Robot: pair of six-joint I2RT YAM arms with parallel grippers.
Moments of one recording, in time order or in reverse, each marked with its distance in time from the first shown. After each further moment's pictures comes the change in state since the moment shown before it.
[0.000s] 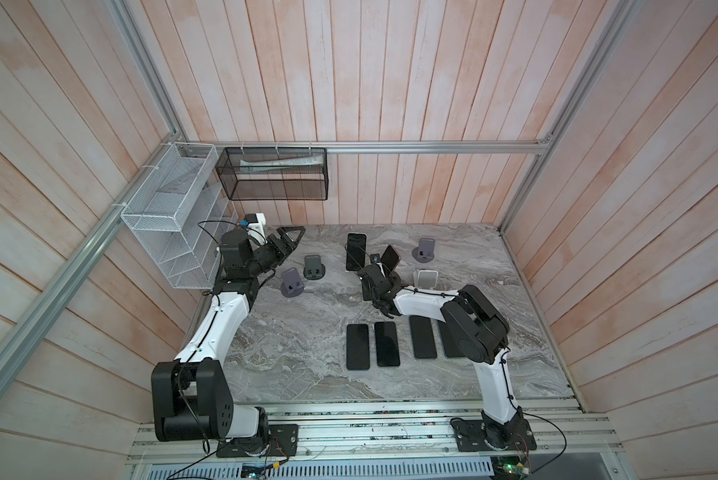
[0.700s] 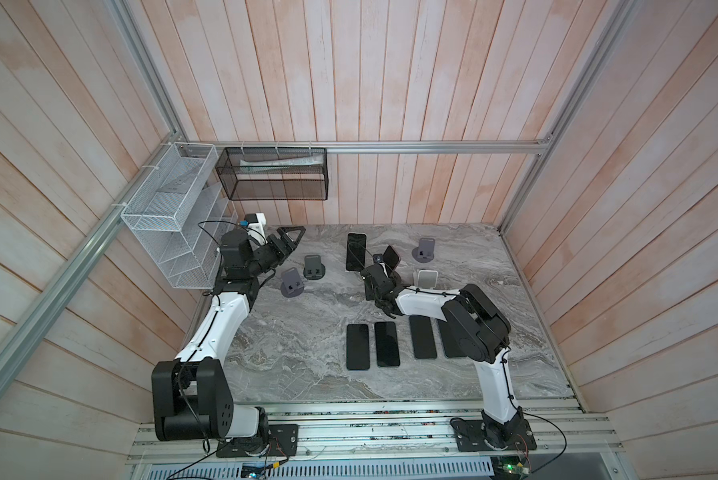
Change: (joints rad) left arm 0.000 0.002 -0.005 0.019 0.007 -0.008; right arm -0.018 -0.006 -0.030 0.026 -0.001 0.001
